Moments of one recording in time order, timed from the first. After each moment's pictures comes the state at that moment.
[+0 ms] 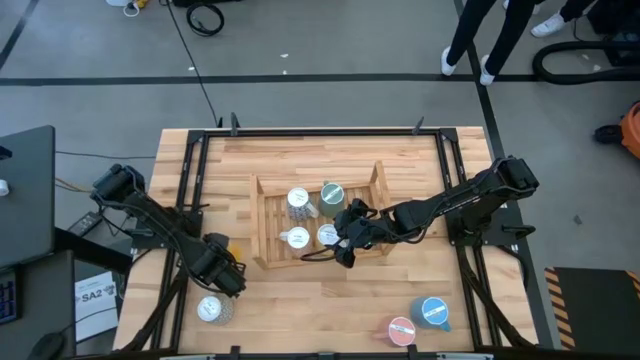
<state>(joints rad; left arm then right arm) -0.70 1.47 0.89 -1.14 0.06 -2.00 0.28 1.61 1.10 -0.26 0.39 0.47</state>
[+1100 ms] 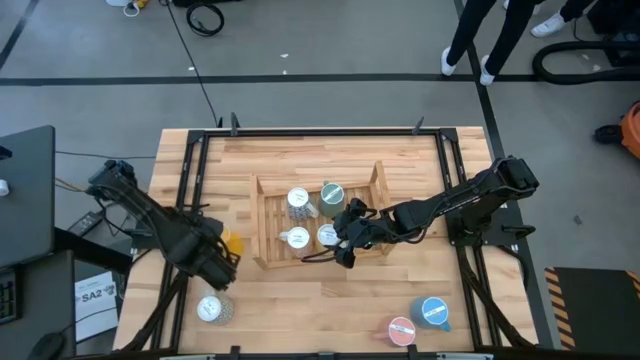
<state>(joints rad) -0.67 1.40 1.27 -1.57 -0.07 -1.88 0.28 1.61 1.10 -0.24 0.39 0.42</state>
